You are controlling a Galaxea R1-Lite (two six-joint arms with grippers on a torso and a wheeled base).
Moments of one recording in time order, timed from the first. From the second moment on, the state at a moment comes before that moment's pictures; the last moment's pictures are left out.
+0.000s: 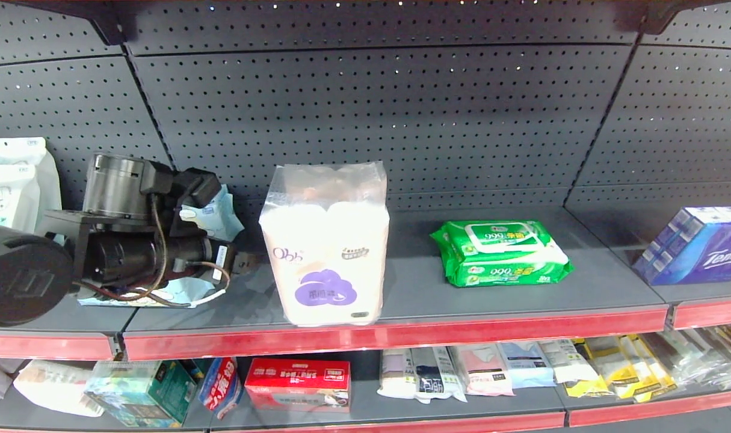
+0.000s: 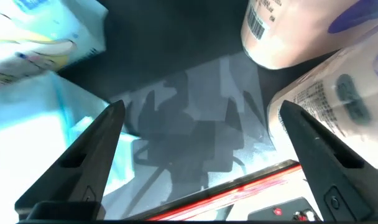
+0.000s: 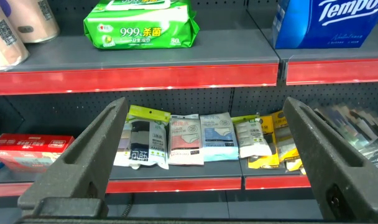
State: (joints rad) left arm -0.27 1.64 -0.88 -0.19 0.03 0.09; right arm 0.00 0.00 0.00 0.00 0.01 0.00
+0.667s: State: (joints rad) left arm -0.05 1.10 -0.80 0.07 -0.11 0.12; right arm 0.00 0.00 0.00 0.00 0.01 0.00
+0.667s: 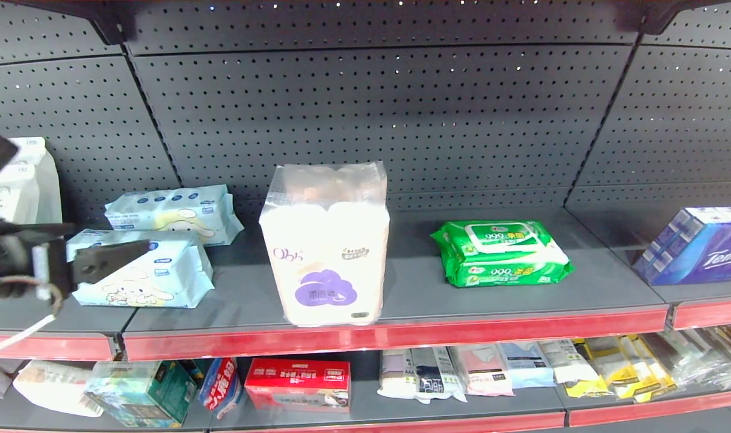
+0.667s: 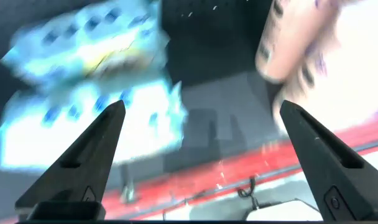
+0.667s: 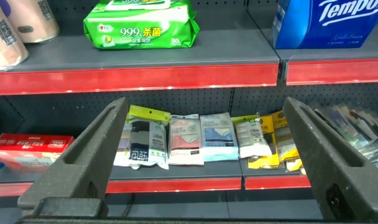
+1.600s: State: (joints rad) left arm 0.14 0.11 -0.14 0.24 0.00 0.03; right arm 0.00 0.00 0.00 0.00 0.01 0.00
